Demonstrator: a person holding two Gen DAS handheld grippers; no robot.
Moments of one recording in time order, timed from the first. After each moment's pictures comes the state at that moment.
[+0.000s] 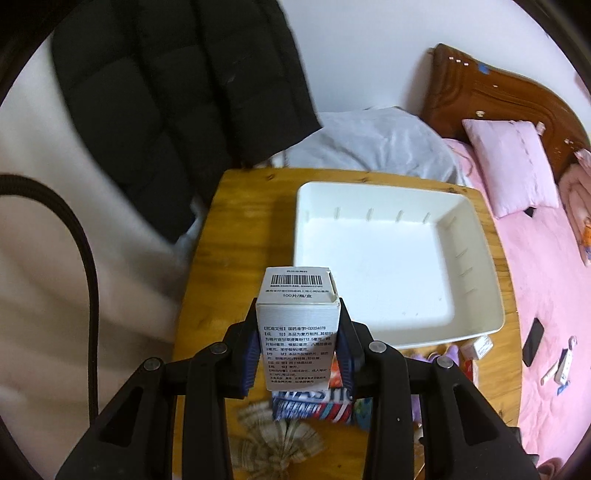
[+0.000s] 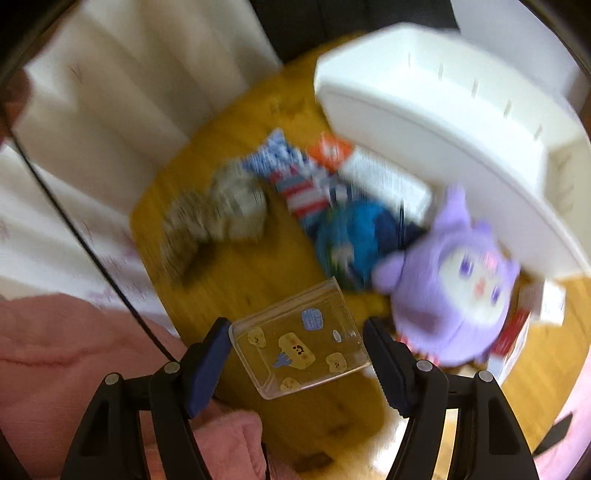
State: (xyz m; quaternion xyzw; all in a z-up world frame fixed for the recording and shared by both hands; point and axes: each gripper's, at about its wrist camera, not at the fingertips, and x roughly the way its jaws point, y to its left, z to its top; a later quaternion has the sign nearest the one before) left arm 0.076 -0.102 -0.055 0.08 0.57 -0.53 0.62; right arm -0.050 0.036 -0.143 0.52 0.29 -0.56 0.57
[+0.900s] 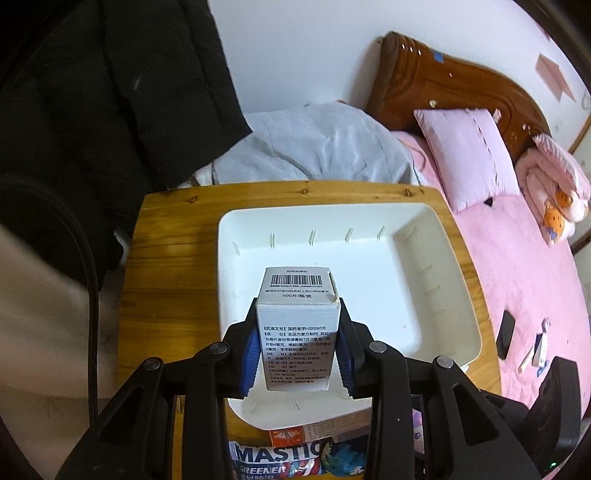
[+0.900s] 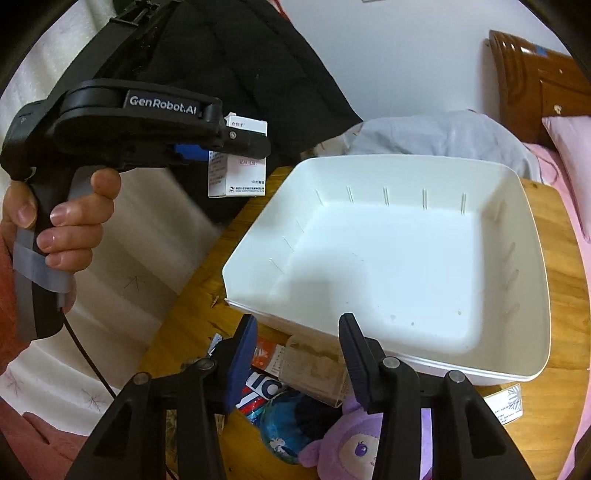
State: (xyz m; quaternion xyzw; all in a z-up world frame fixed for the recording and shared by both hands) left arm 0.072 -0.183 -0.076 0.06 0.57 -0.60 0.55; right arm -0.152 -0.007 -0.116 0.45 0.07 -0.71 0.53
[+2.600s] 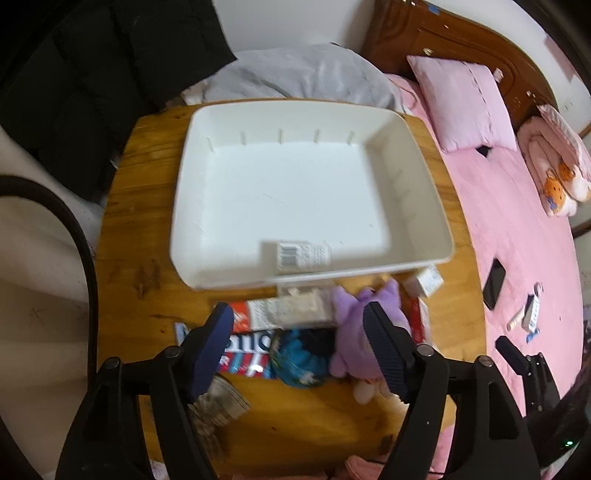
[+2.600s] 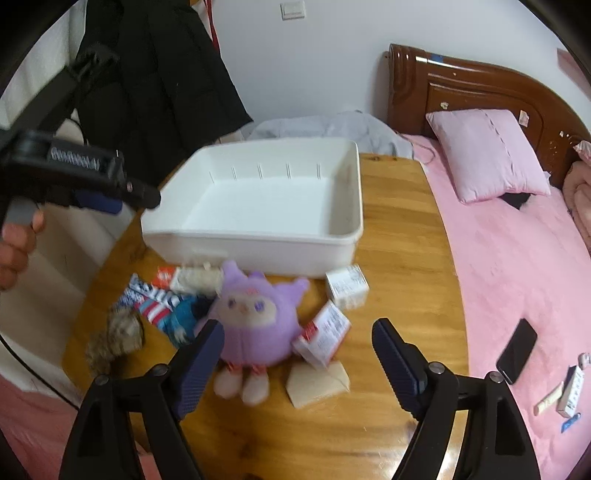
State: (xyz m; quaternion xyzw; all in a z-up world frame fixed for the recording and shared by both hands) left arm -0.003 -0.119 -0.053 0.16 0.64 -0.59 0.47; right arm -0.115 0.139 -0.099 0.44 0.13 -0.81 0.36
